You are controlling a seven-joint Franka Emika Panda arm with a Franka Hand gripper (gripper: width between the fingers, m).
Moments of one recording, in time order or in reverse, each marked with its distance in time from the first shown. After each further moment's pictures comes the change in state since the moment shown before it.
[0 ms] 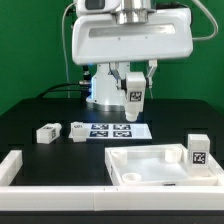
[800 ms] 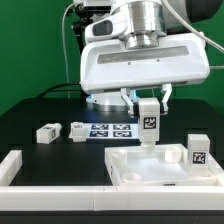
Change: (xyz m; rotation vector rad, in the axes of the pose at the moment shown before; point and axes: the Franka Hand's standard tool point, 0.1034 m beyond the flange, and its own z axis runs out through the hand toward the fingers) arm 0.038 -0.011 0.038 -0.018 0.240 0.071
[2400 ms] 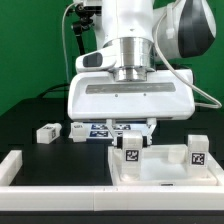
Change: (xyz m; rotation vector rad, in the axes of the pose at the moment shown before) arm -0.018 0.032 0.050 -0.091 0.045 0.002
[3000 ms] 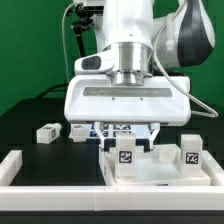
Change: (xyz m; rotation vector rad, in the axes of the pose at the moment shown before) arm 0.001 0.005 0.002 -0.029 0.040 -0.001
